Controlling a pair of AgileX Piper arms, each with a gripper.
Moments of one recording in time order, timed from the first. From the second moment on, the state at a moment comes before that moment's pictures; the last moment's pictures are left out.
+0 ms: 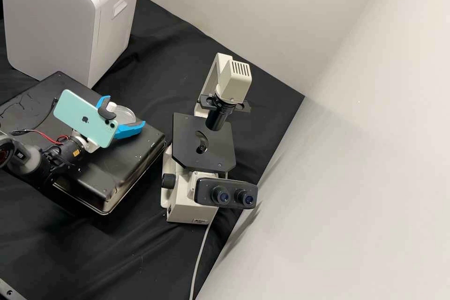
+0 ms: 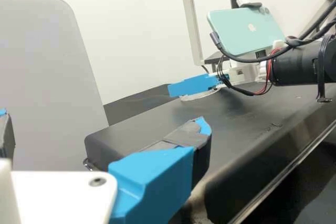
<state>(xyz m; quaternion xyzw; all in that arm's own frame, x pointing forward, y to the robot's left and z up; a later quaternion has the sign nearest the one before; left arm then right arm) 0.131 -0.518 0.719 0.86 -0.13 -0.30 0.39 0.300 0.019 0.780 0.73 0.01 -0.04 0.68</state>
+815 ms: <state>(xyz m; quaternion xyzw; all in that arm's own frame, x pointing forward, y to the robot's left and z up) 0.134 -0.516 0.721 0.86 -0.12 -0.29 0.39 0.288 0.021 0.788 0.73 0.01 -0.03 0.68</state>
